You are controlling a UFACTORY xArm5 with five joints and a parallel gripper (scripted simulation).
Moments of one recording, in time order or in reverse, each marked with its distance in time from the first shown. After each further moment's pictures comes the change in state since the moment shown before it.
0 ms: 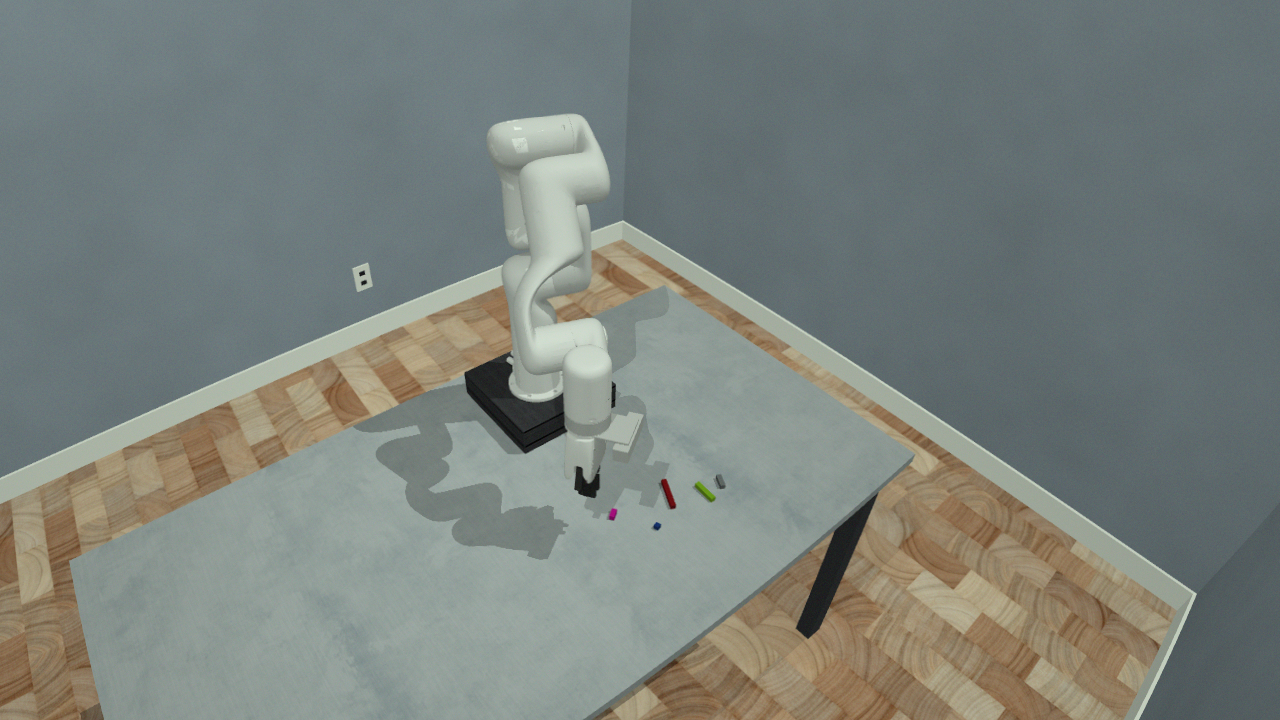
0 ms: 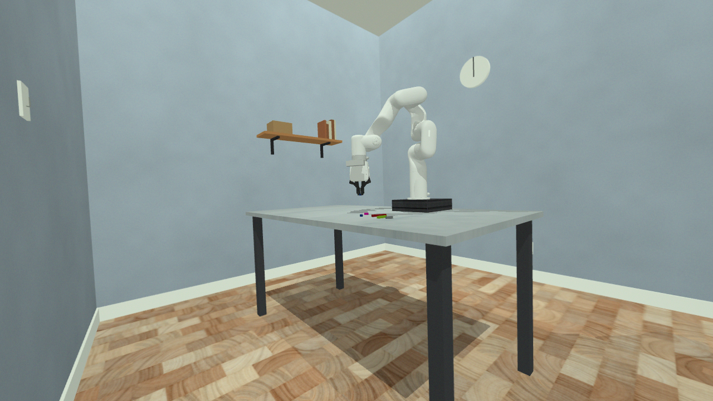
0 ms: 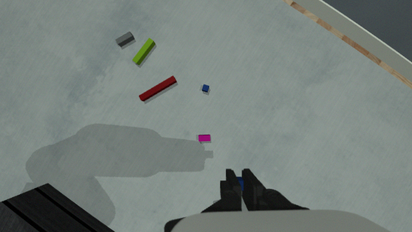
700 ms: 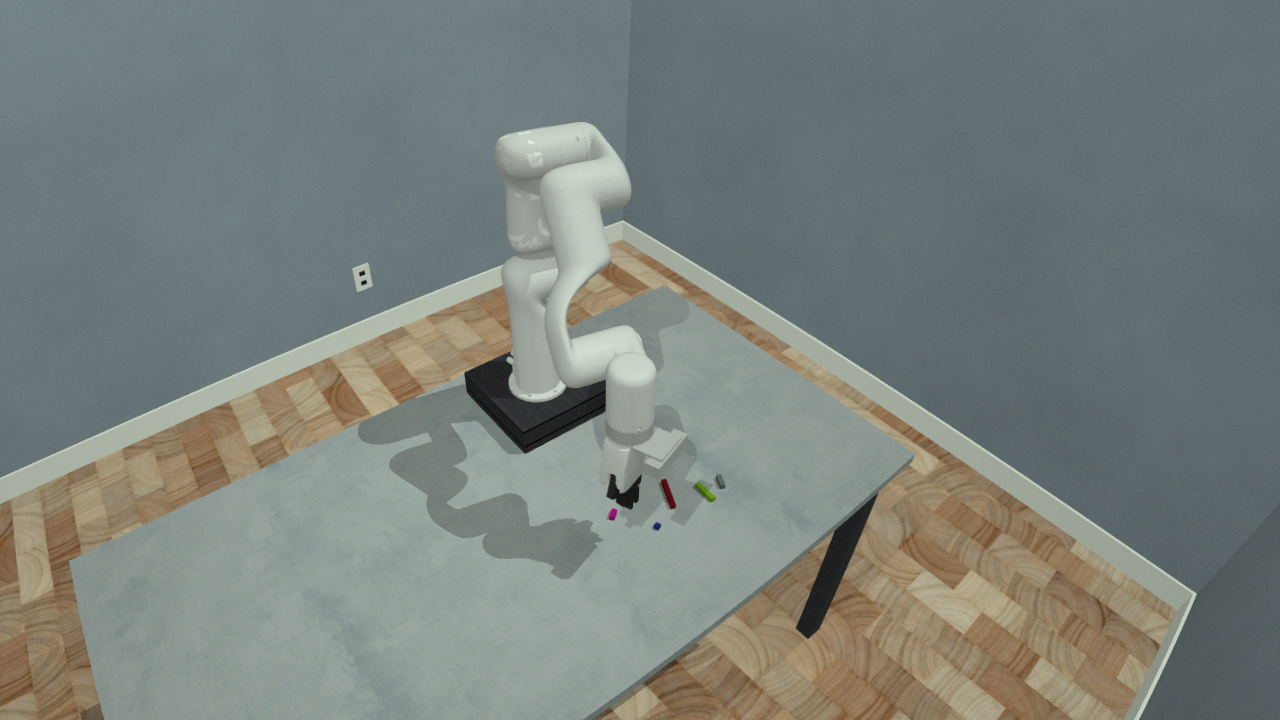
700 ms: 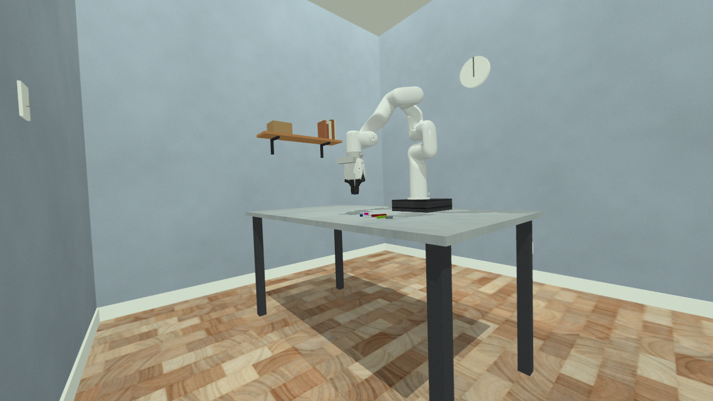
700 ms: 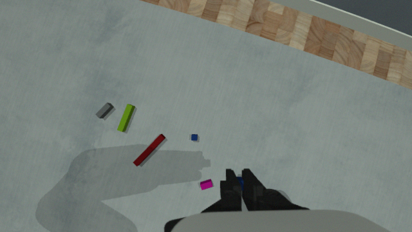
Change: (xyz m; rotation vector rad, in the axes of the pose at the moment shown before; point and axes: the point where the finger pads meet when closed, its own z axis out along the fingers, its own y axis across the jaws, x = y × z) arm 0.072 0.008 -0.007 -0.011 0.011 0.272
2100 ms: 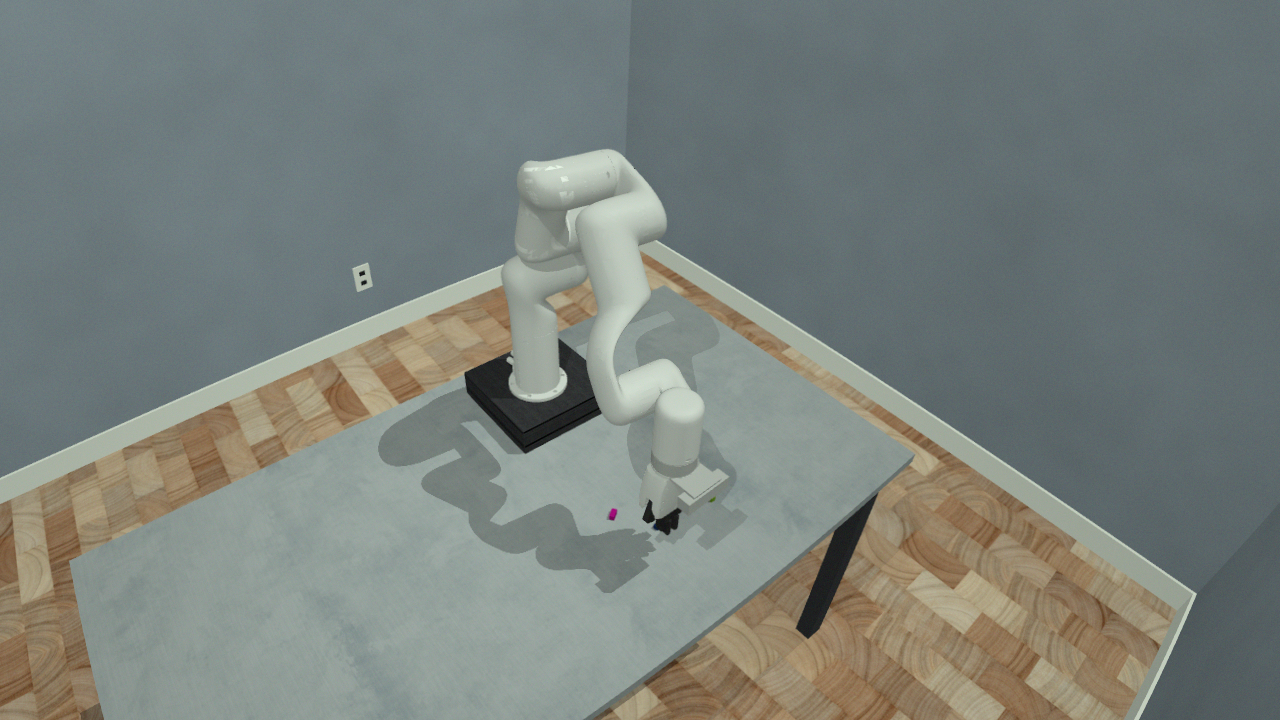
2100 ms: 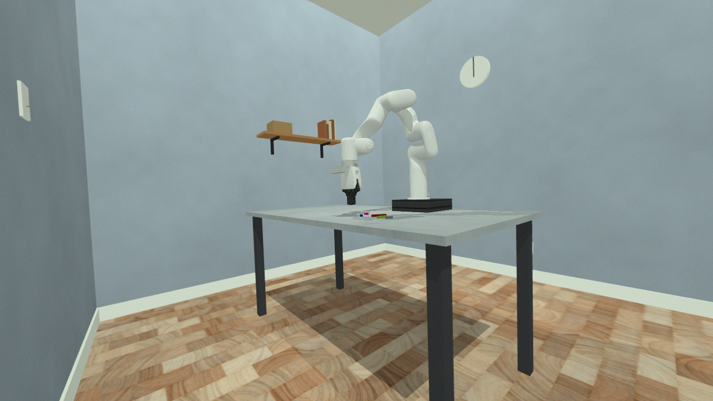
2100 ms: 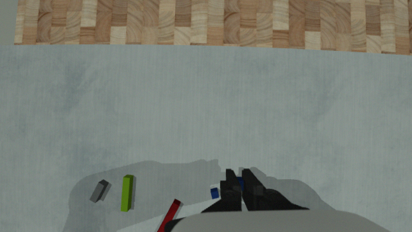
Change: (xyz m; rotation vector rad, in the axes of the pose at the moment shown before) arm 0.069 -0.022 0.048 0.005 -0.019 0.282
